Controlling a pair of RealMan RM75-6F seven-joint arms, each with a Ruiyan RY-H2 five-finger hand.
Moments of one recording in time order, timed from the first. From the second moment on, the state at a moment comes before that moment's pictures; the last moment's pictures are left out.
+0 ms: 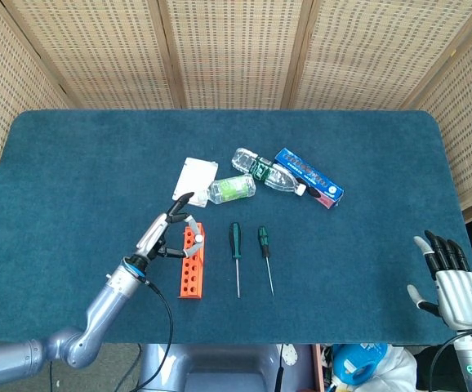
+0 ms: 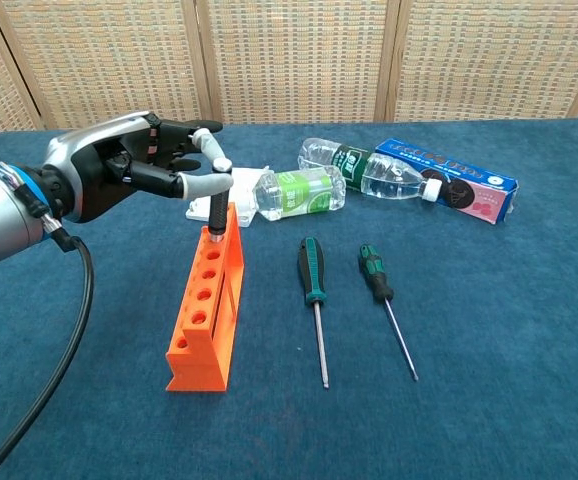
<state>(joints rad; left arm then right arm) -0.63 -1.59 -0.27 -1.61 1.22 0.96 -0.50 0.09 -1.14 0.05 -1.59 -1.52 1.47 -0.01</state>
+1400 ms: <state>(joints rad) -0.62 -1.61 -0.26 -1.60 1.21 0.94 -0.52 0.09 -1.14 0.05 -1.59 -1.52 1.47 -0.01</state>
